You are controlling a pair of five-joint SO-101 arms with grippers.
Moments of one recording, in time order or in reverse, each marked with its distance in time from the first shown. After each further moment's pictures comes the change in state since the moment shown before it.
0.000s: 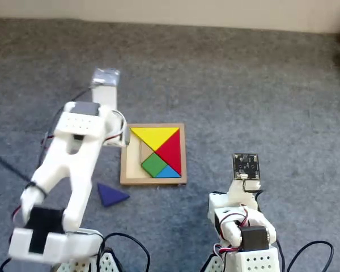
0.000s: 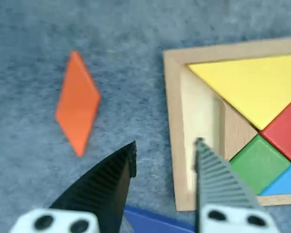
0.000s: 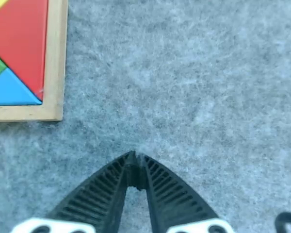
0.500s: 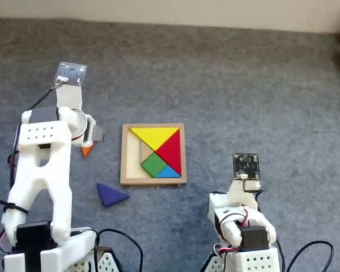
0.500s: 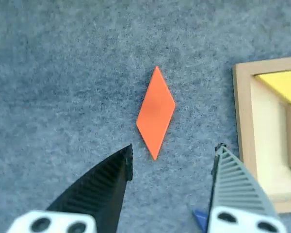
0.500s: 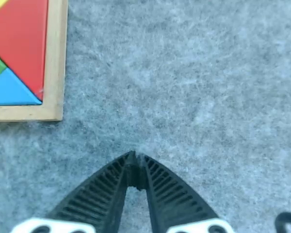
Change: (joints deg) left arm -13.4 -5.8 2.7 -1.5 -19.2; right arm 0.0 0.0 0.0 0.0 0.0
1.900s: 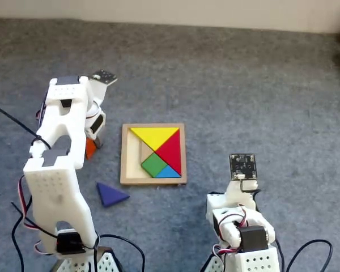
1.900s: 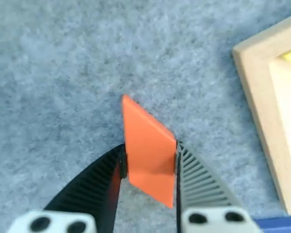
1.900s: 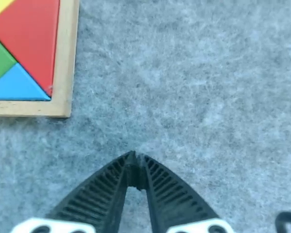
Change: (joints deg) left arm 1.4 49.2 -41.6 18.8 -14.2; right arm -1.9 -0.3 0.0 0.3 0.0
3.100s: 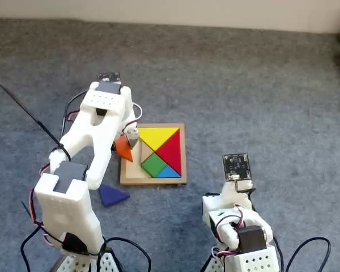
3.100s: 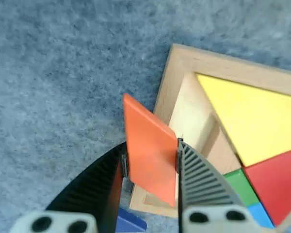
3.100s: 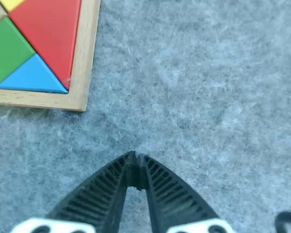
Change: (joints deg) left arm 17.0 -15.2 14.7 -3.7 55.8; right arm -3.7 0.0 0.0 0.0 0.0
